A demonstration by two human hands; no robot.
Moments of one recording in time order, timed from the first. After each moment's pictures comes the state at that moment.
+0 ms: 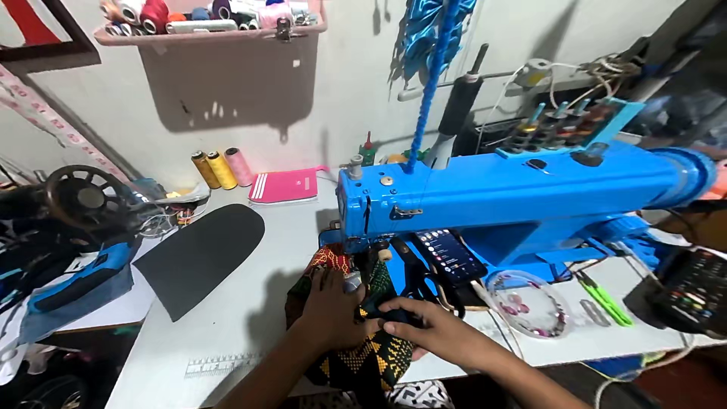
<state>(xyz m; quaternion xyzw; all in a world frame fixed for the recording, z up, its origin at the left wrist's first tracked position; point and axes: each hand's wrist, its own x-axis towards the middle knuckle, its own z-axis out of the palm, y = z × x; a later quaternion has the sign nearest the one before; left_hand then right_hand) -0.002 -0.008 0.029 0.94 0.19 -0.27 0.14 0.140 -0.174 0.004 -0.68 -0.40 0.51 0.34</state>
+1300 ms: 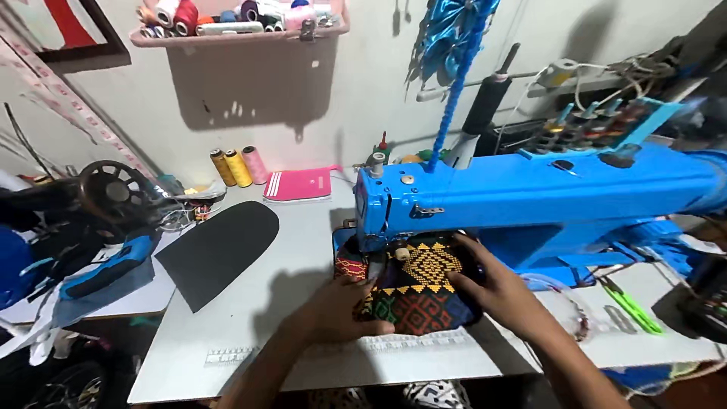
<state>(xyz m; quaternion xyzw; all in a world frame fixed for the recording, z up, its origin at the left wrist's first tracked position) -0.030 0.017 0.016 0.93 0.12 -0.13 0.31 0.195 -0.185 -0.001 -0.80 -0.44 0.11 0.41</state>
